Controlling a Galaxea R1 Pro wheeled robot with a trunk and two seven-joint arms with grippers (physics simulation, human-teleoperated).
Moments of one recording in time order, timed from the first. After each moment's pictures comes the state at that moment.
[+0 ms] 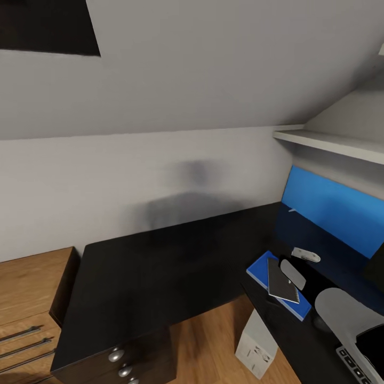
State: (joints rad) left arm -0.19 0.02 -0.94 -0.34 0.91 -0.25 0.54; right arm -0.92 -0.25 0.47 -0.44 -0.85 0.25 -0.57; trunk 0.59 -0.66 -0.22
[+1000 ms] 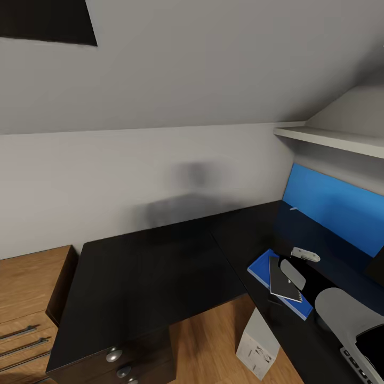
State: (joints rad) left arm -0.19 0.01 -0.94 -0.34 0.91 -0.25 0.54; right arm -0.92 -0.25 0.47 -0.44 -0.85 0.24 -0.56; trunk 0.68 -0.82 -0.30
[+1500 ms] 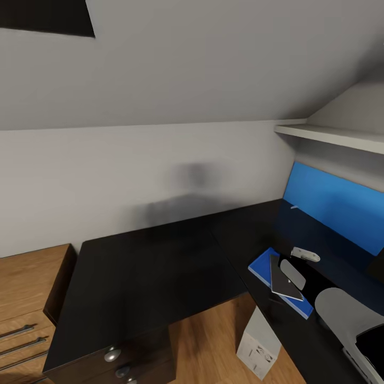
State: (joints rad) left arm -0.19 0.01 -0.94 -0.34 0.91 -0.25 0.54; right arm -0.92 -0.25 0.47 -0.45 -0.85 0.25 -0.56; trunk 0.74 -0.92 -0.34
